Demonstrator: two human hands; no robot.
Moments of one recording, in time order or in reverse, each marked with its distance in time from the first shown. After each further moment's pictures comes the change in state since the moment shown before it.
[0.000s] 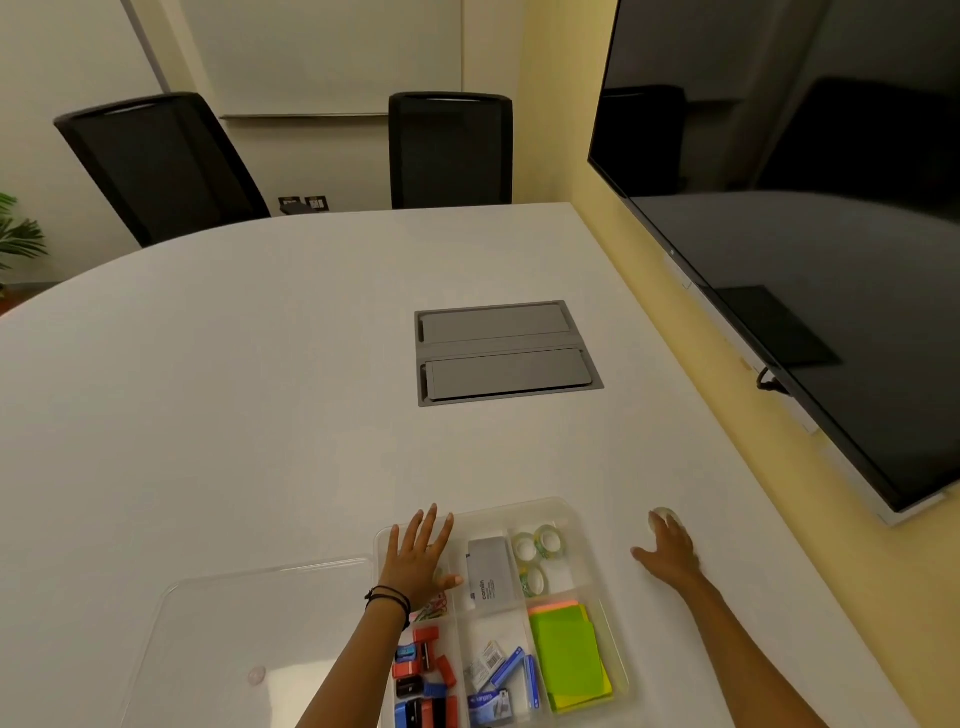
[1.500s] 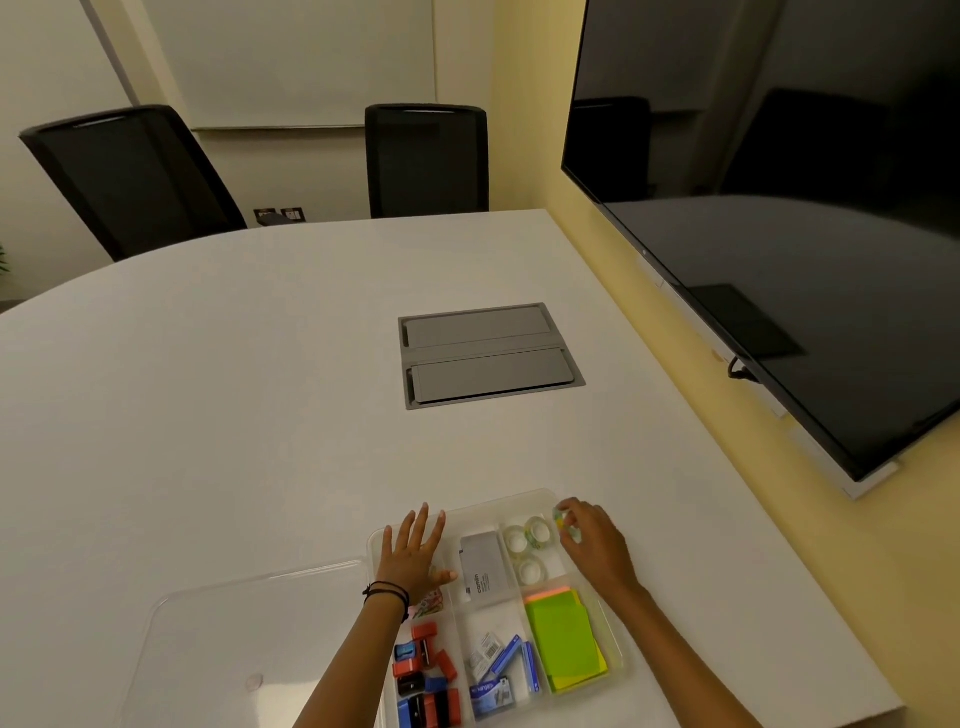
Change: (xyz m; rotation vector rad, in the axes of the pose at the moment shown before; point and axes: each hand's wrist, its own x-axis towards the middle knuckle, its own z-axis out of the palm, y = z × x) left_hand 0.006 0.003 -0.015 -0.152 -0.207 -0.157; right_hand -0.089 -0.088 0.020 0.158 0.311 -0.447
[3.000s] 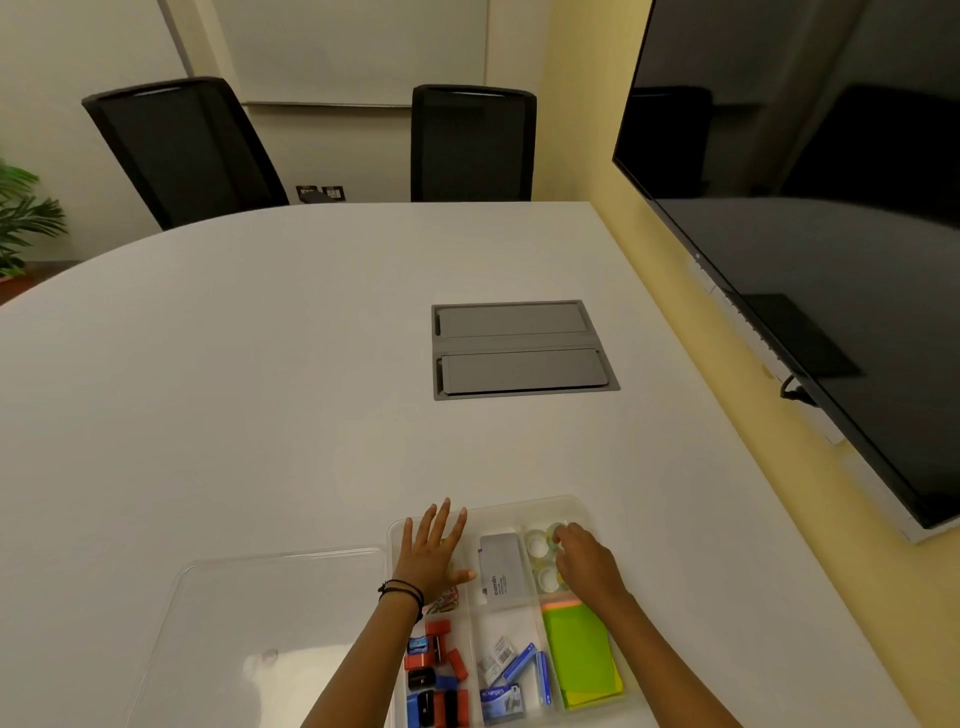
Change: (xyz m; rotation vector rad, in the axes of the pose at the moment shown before) left_hand -0.004 0.004 -0.002 -0.028 -0.016 -0.041; right_hand 0.023 0.004 0.051 -0.260 -0.304 -0.020
